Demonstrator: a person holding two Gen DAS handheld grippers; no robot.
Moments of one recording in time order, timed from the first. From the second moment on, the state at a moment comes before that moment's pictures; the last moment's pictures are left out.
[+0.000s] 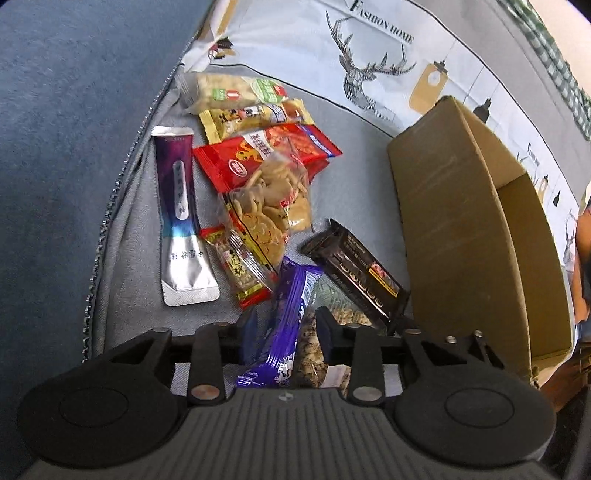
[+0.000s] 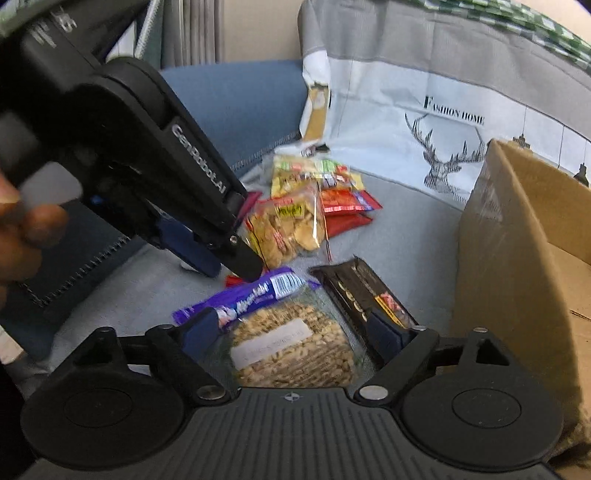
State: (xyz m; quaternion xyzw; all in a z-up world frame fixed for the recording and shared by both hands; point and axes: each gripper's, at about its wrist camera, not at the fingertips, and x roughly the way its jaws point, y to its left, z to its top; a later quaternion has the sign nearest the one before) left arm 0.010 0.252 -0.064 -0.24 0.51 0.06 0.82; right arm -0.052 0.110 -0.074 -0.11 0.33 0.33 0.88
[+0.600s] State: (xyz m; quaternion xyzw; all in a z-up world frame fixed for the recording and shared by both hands) left arm 0.019 0.240 -0.078 -0.21 0.54 0.04 0.81; right arm -0.045 0.118 -0.097 -0.16 0.36 0.32 0.86
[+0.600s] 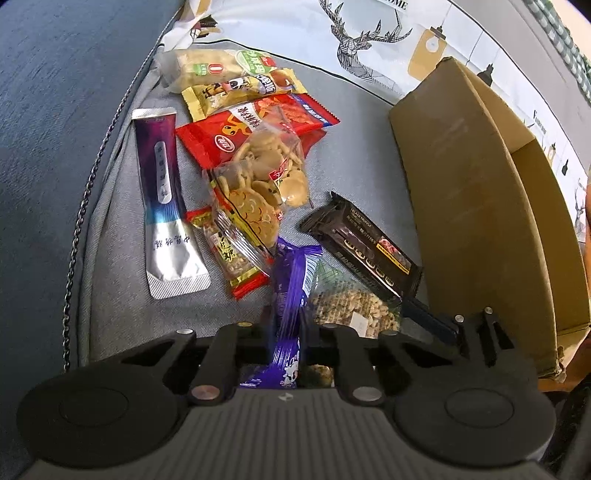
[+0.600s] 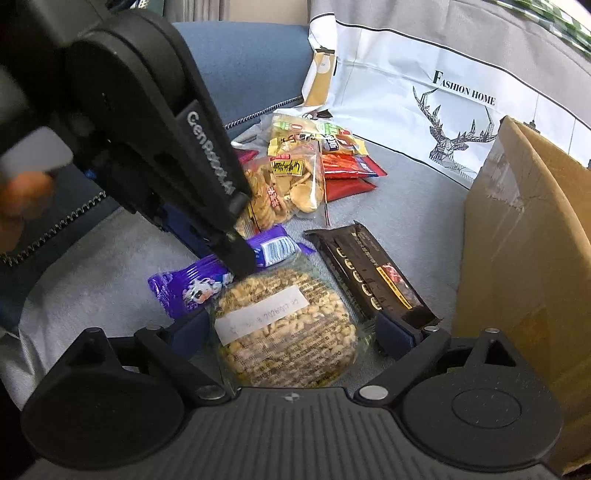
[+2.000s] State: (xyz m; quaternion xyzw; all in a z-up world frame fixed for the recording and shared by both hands) left arm 0.018 0.225 -0.089 -0.13 0.57 0.05 0.81; right arm -0.047 0.122 -0.099 -0.17 0.36 0.34 0.85
